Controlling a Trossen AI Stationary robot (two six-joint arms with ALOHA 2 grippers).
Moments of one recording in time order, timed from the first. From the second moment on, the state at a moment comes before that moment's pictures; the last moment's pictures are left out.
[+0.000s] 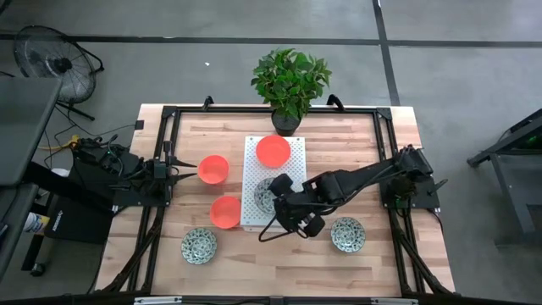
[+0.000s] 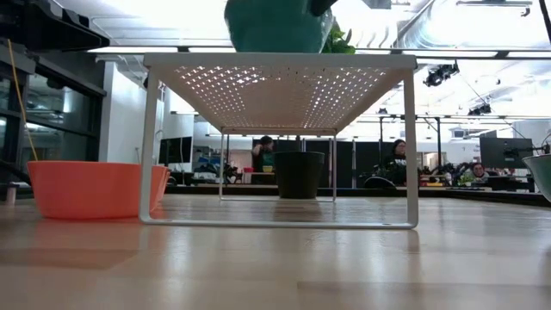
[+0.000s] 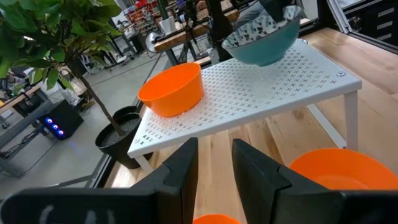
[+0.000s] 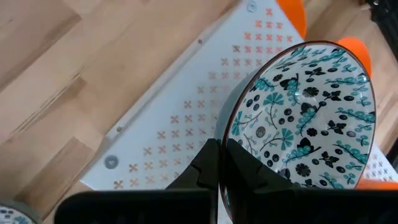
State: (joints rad) left arm -0.45 0.01 0.41 -0.58 -0.56 0.28; right arm 0.33 1.88 1.87 -1.13 0.19 -0.48
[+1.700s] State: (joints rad) left arm -0.45 0.01 0.41 -0.58 -0.56 0.28; right arm 0.37 1.92 2.16 -1.55 0.36 0.00
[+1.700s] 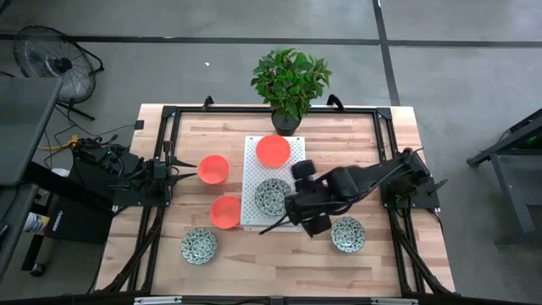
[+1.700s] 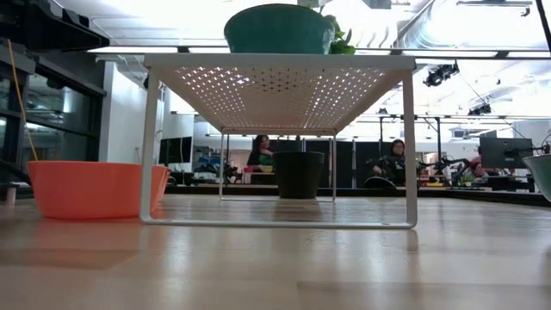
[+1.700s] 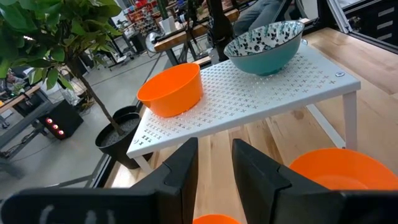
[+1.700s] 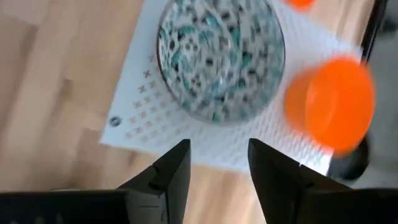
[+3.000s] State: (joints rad) left arm -0.45 0.01 0.41 -0.58 -0.56 0.28; right arm 0.52 1.31 1.02 -1.20 -0.07 1.26
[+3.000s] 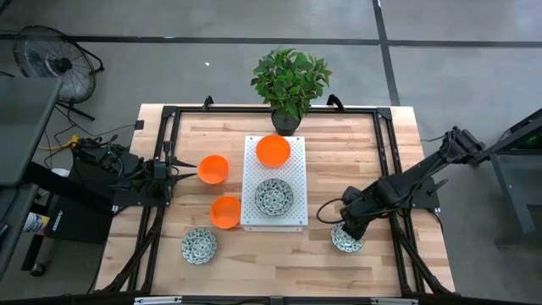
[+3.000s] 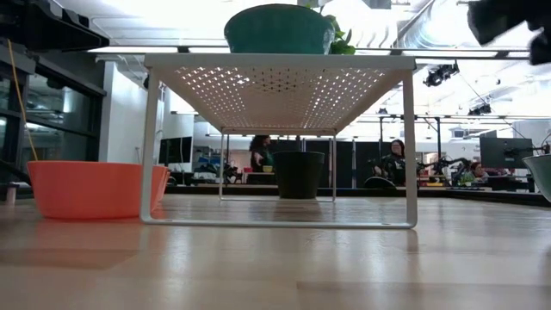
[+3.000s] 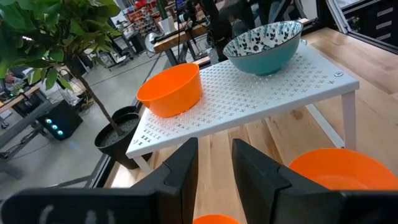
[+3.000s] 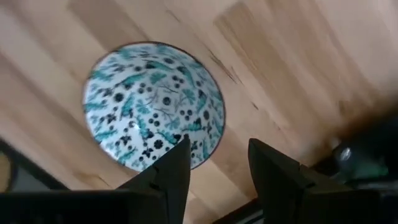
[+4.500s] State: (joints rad) left arm -0.45 0.01 0.41 -0.58 -0.56 0.28; right arm 0.66 1.35 0.79 -0.91 -0.12 1.84
